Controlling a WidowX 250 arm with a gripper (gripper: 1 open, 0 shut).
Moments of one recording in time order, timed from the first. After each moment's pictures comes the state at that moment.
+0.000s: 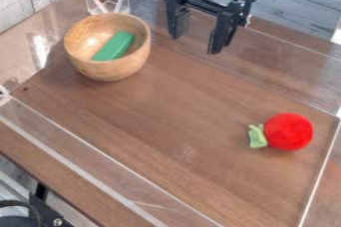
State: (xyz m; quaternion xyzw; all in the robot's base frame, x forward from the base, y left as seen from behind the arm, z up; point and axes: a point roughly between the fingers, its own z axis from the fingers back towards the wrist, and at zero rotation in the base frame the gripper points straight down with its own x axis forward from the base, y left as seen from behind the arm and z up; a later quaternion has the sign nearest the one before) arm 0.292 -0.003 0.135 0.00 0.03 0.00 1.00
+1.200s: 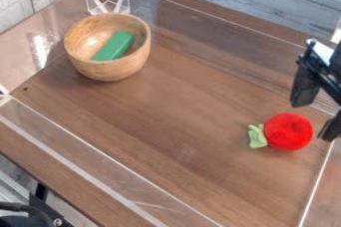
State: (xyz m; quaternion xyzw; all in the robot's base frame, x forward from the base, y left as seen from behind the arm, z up) arm 0.291 -0.151 0.083 0.02 0.05 -0.31 0.95
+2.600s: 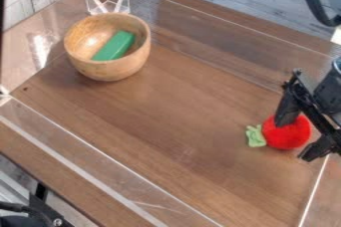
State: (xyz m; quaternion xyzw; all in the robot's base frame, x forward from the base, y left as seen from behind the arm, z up) arm 0.293 -0.131 0.046 0.09 0.09 -0.24 0.96
